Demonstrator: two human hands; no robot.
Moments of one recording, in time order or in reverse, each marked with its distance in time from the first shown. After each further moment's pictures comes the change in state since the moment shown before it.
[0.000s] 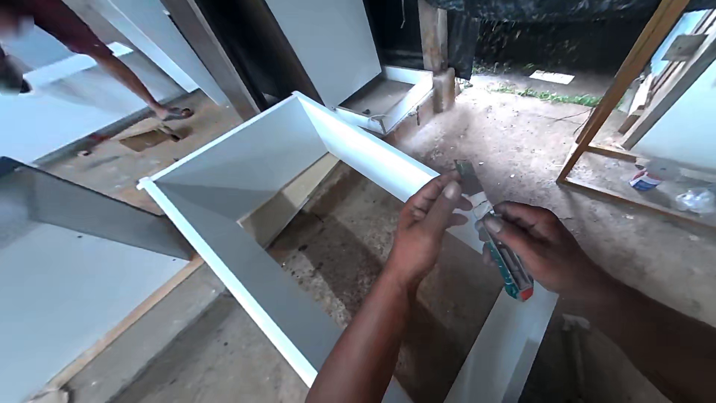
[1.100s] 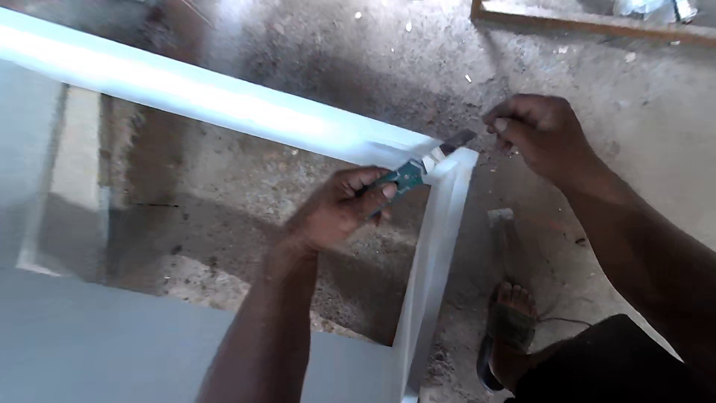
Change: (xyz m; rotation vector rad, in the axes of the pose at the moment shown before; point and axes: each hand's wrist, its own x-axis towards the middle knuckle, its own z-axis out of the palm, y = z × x) left_hand 0.041 -0.179 0.029 0.434 -0.639 -0.561; right_hand -0.081 0.181 -0.226 -0.359 0.265 0.242
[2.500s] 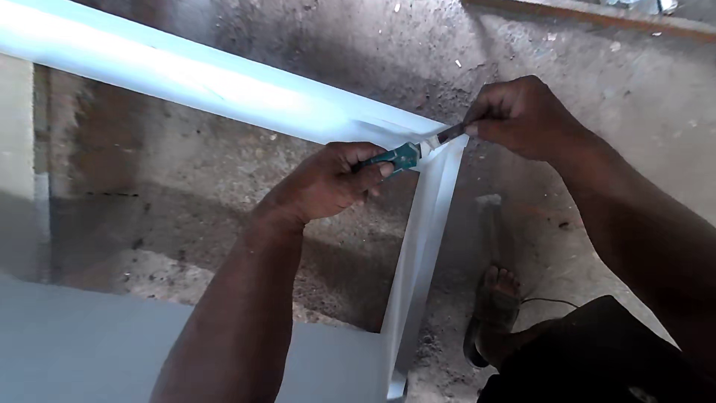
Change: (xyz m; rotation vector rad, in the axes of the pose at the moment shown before) left_hand 0.015 0.004 -0.001 0.227 -0.055 -0.054; right_hand 0.007 -0.014 0.001 -0.122 -0.209 0.014
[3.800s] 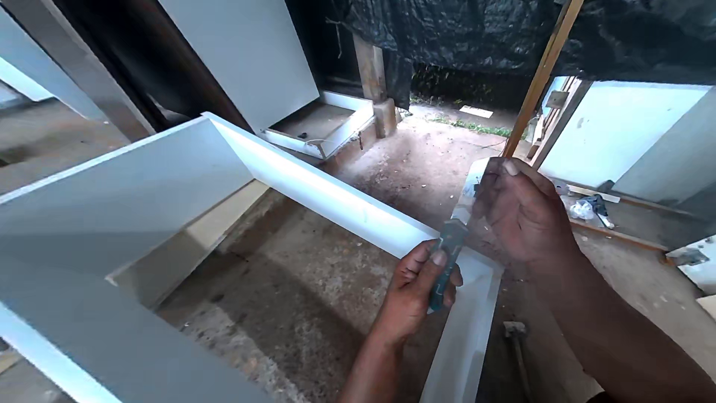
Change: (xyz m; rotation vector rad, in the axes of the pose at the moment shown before) left_hand -0.110 0.079 0.018 -0.953 0.398 0.671; right_hand 0.014 -0.265 0.044 0.746 0.211 -0.553
